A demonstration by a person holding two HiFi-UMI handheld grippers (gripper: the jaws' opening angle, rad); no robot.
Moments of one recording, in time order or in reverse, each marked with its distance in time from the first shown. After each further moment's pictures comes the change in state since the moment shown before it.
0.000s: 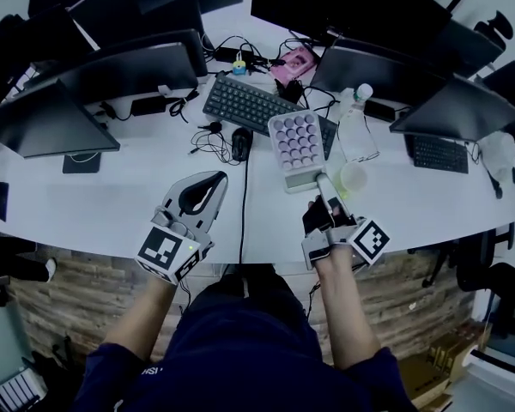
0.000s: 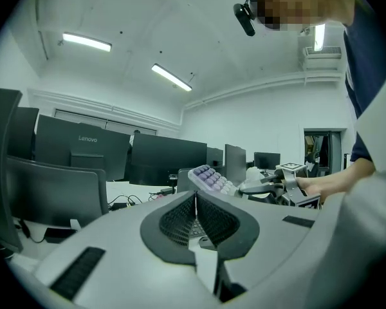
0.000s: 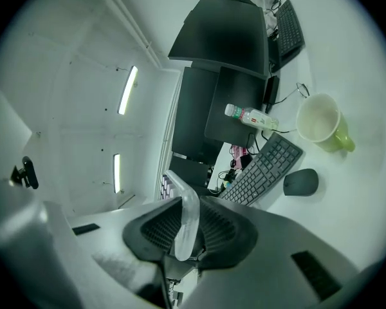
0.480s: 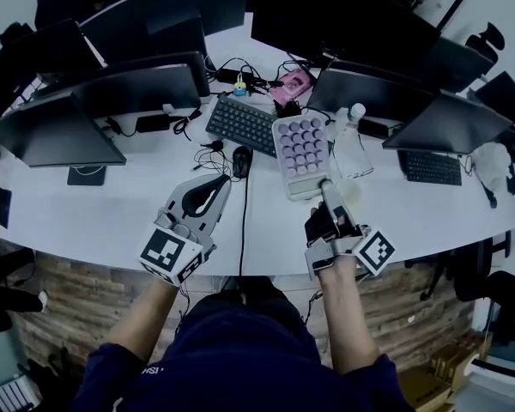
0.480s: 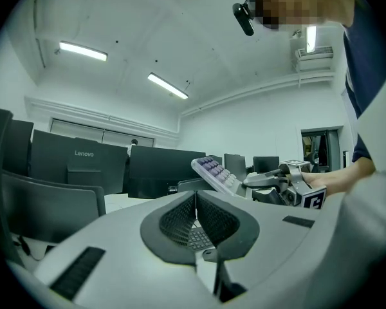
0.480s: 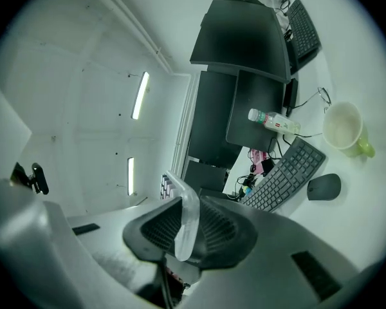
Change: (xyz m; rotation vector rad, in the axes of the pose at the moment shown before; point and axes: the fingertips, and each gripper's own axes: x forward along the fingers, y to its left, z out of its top) left arm 0.000 0.001 0.037 0.050 -0.071 -0.007; right arm -0.001 0.059 0.016 -0.014 -0.038 0.128
